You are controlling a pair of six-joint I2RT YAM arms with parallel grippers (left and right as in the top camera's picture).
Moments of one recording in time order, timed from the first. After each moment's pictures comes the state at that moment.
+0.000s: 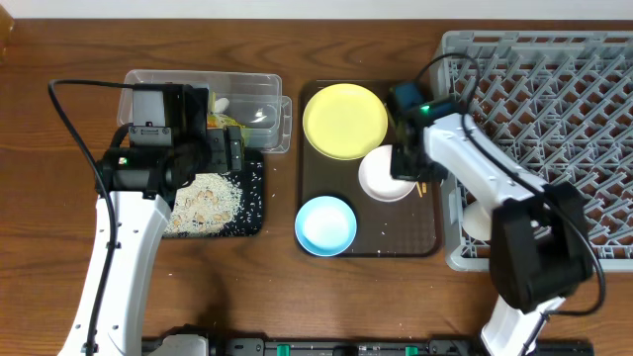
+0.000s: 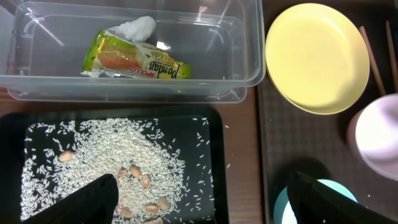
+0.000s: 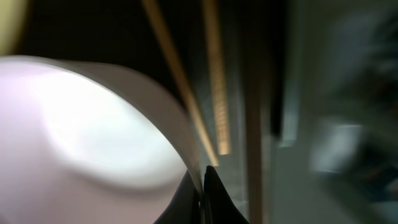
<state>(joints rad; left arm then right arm) -0.04 1.32 1.21 -0.87 0.15 -0.09 0.37 1.92 1.44 -1.04 0.15 0.52</state>
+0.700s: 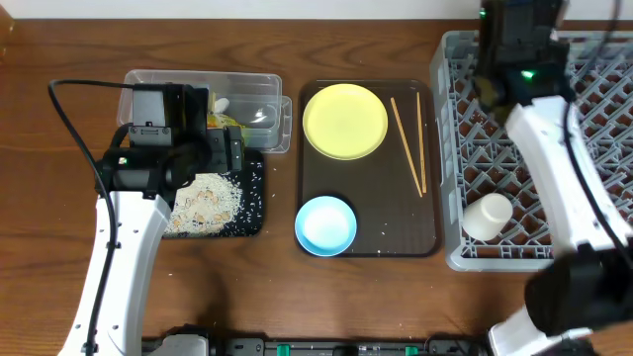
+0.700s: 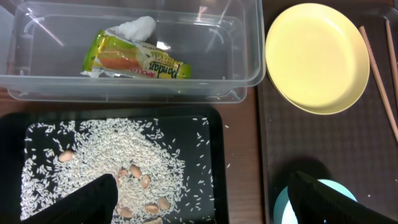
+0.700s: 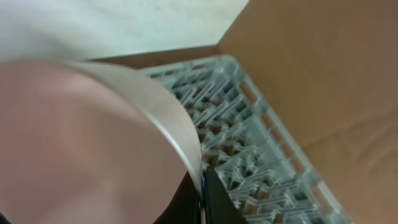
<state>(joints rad) -0.04 1.32 1.21 -0.87 0.15 -0.09 0.16 1.77 1.65 -0.64 0.90 0.10</state>
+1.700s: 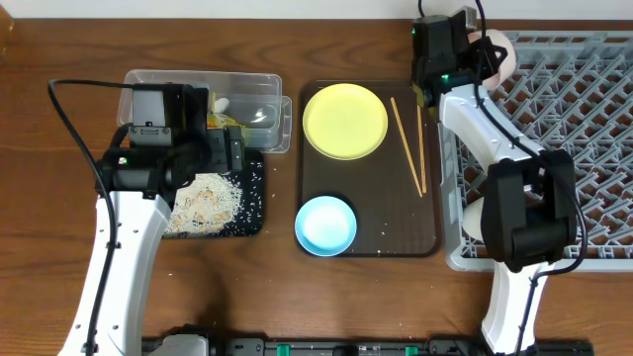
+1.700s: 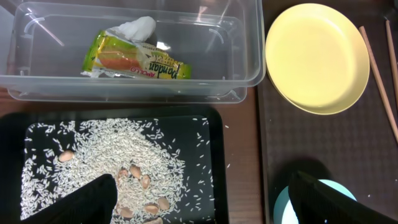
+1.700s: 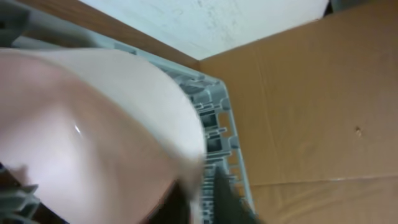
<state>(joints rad) -0.04 1.32 1.22 -0.87 0.15 -0.09 0.25 2.14 1.64 -0.22 1.18 -0.45</state>
